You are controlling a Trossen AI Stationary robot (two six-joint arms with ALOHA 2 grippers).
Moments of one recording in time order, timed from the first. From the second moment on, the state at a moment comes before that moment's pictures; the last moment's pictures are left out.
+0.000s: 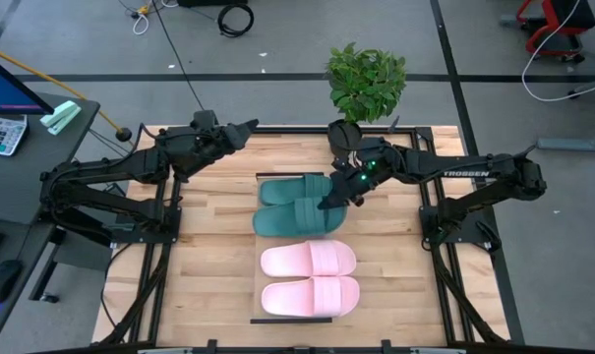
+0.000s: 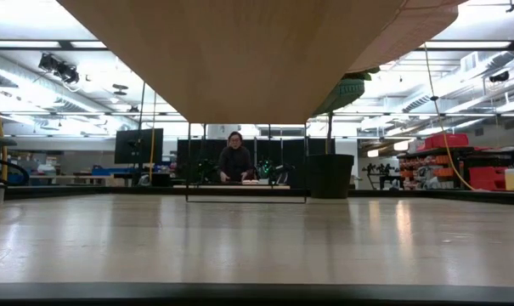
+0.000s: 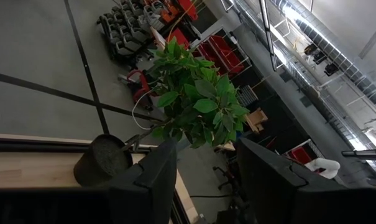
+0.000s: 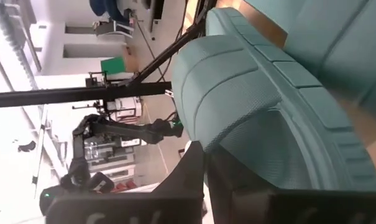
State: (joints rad) left arm 0.13 1.05 1.06 -0.01 -0.59 -0.96; right arm -0.17 1.30 1.04 -0.15 -0.57 1.33
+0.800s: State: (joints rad) left arm 0.14 1.05 1.06 -0.01 -0.59 -0.96; right arm -0.13 1.48 1.04 0.18 -0.60 1.46
